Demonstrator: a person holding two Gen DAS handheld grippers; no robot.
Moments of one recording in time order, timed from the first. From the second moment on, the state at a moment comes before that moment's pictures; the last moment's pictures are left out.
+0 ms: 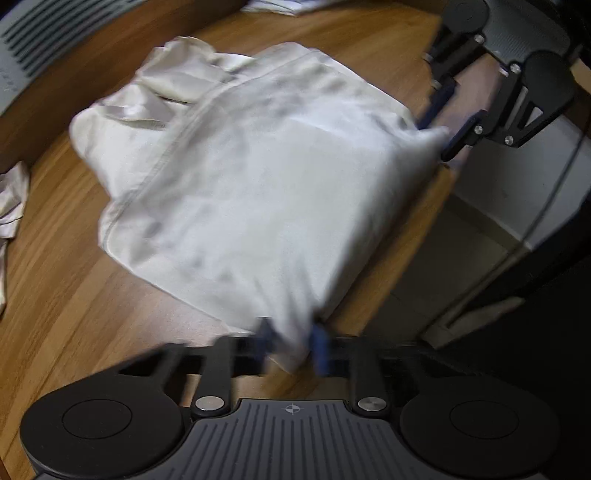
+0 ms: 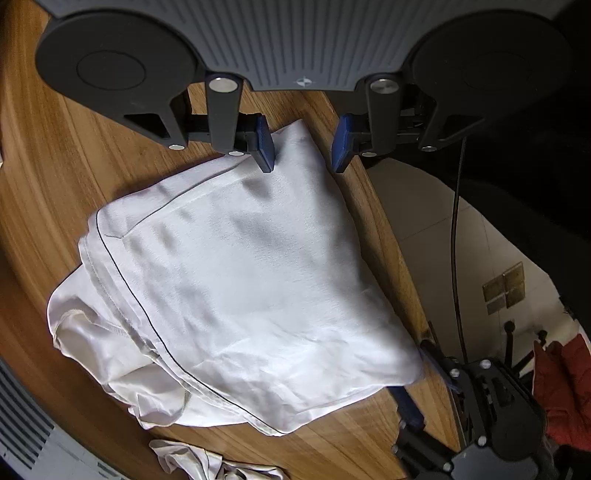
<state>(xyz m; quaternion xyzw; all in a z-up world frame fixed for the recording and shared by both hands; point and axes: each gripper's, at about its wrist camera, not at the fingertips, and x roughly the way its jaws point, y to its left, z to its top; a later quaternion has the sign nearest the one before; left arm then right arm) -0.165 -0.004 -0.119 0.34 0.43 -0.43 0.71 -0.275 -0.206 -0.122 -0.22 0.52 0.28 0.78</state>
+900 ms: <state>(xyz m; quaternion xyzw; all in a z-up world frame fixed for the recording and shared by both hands) 0.087 -0.050 0.036 0.17 0.40 -0.42 0.80 -0.080 -0.298 0.041 -0.17 0.45 0.17 0.86</state>
